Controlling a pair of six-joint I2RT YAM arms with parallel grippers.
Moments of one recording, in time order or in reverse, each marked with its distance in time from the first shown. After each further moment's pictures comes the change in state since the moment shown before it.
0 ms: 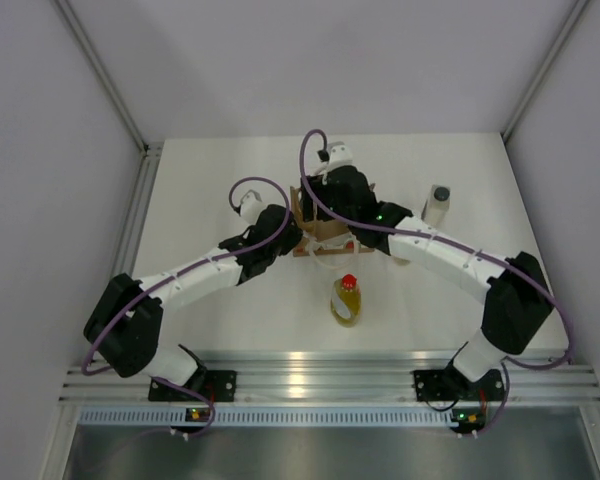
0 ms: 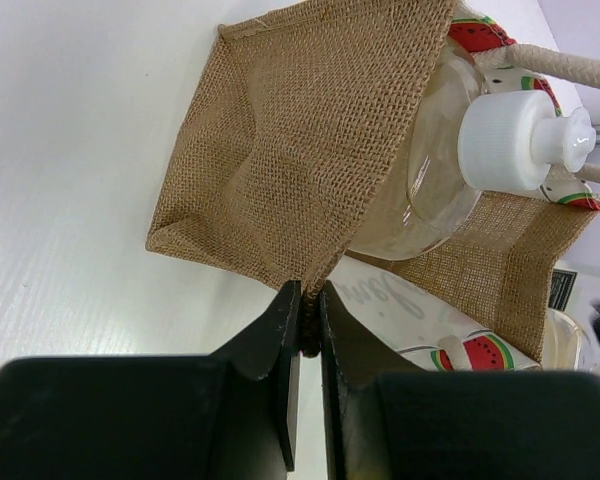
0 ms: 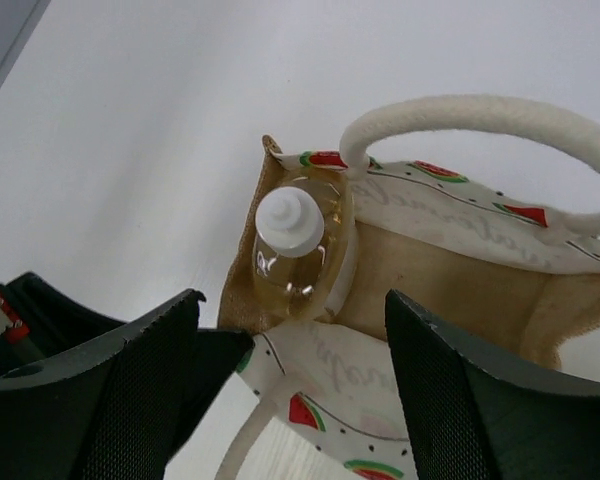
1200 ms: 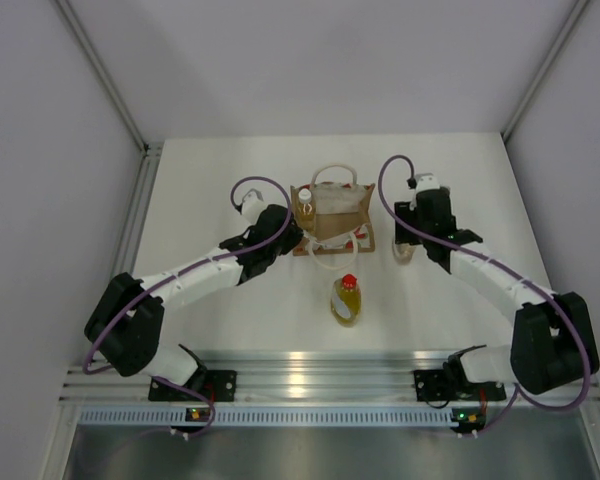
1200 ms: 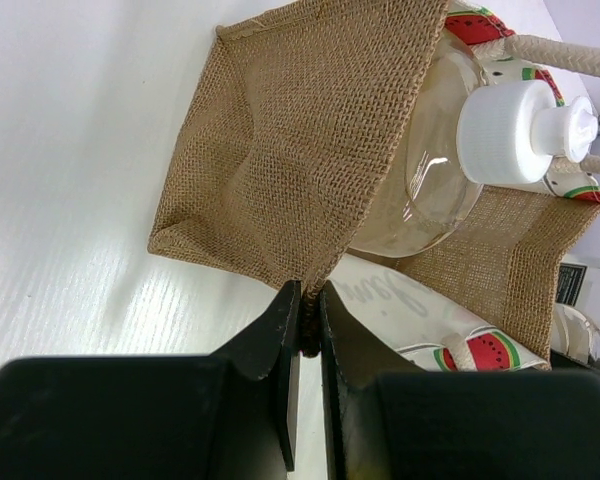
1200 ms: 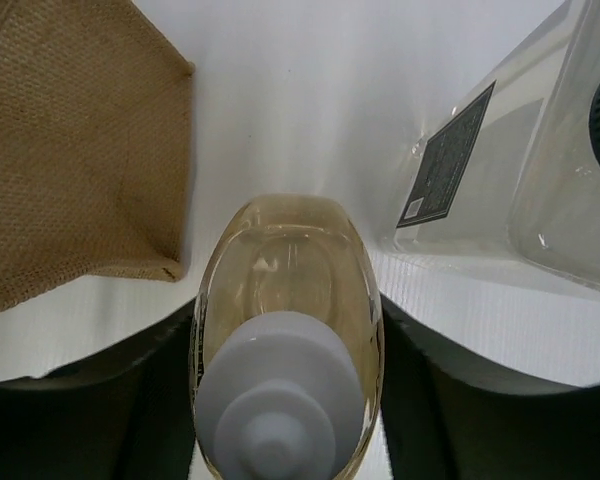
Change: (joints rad) left arm 0.001 0.005 -0.005 0.019 0.005 0.037; right arm -0.477 -0.263 -0.489 -0.011 -0.109 -0.202
